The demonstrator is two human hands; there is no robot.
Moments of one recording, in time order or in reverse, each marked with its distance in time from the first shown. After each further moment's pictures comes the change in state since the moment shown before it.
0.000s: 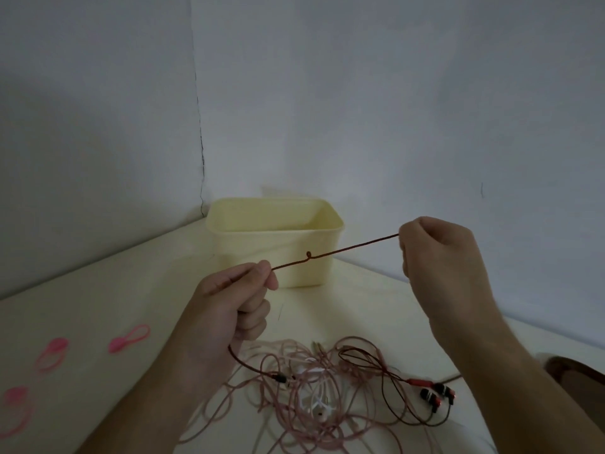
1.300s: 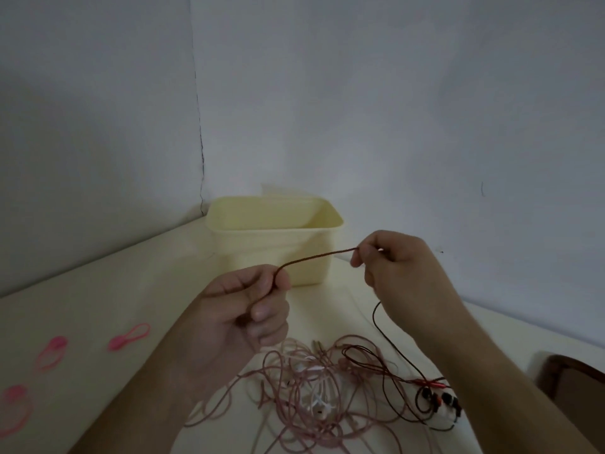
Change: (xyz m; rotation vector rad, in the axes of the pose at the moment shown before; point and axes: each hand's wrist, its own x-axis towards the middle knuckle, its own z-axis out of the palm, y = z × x) left_hand -0.004 0.000 -0.006 -0.300 -0.384 -0.088; right_hand 0.003 0.024 0.018 -0.079 -0.245 -0.048
